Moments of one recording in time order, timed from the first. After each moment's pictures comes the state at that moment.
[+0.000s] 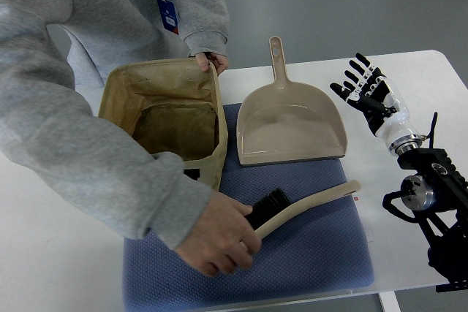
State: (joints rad) left arm 0.01 0.00 -0.15 -0.16 -0.06 -0.02 0.11; right arm 0.26 -0.11 1.32 1.16 -0.85 0.01 0.22
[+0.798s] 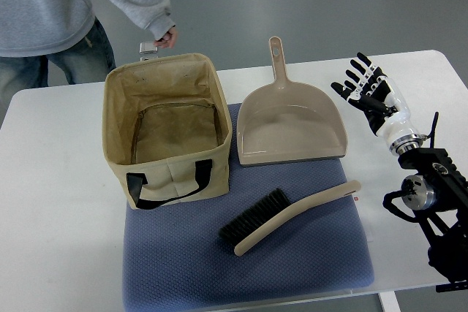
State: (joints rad) left arm 0.01 0.00 -0.15 -0.16 -0.06 -0.02 0.11; right arm 0.26 -0.11 1.33 1.16 -0.85 0.01 0.22
